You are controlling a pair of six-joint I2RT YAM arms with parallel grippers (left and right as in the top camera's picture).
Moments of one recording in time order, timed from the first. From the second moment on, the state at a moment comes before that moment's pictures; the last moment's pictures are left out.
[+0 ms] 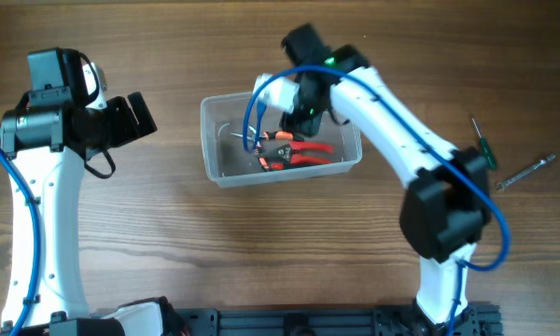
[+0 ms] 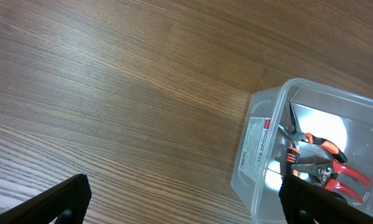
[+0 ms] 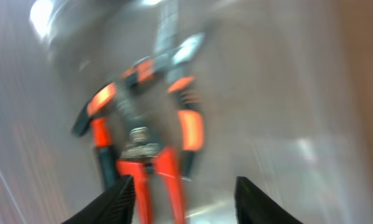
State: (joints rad) left arm 0.16 1.43 1.41 -1.11 0.07 -0.25; right arm 0.49 2.07 1.85 -1.04 -0.18 -0.75
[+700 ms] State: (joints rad) left arm 0.16 1.43 1.41 -1.11 0.07 -0.25; right arm -0.48 2.07 1.84 -1.20 -0.07 -0.60
